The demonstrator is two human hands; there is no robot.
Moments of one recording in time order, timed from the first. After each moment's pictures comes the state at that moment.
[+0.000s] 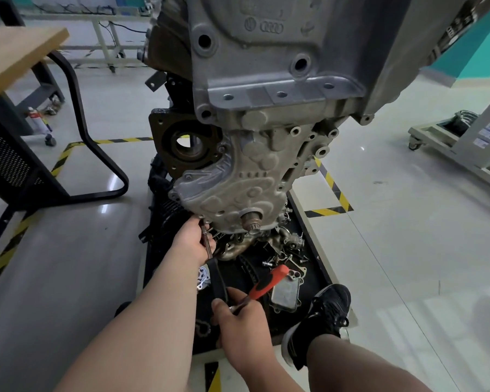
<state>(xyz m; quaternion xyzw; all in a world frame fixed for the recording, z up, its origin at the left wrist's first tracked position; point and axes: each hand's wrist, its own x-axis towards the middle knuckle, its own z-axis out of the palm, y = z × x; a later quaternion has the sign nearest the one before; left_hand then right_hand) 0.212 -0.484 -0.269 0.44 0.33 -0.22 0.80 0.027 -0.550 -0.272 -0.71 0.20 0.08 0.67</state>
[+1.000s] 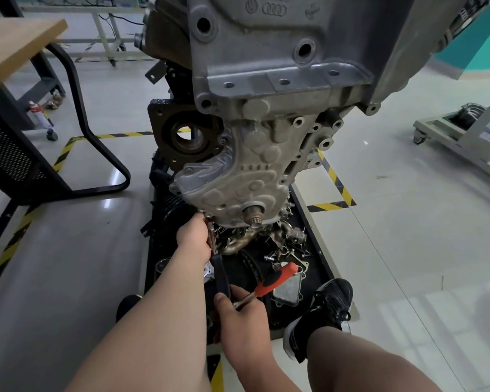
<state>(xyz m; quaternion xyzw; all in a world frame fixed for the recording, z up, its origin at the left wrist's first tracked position) 0.202 -0.491 -0.275 0.54 0.36 -0.12 0.75 0.021 -0.543 -0.256 -0.66 0.25 0.04 0.71</state>
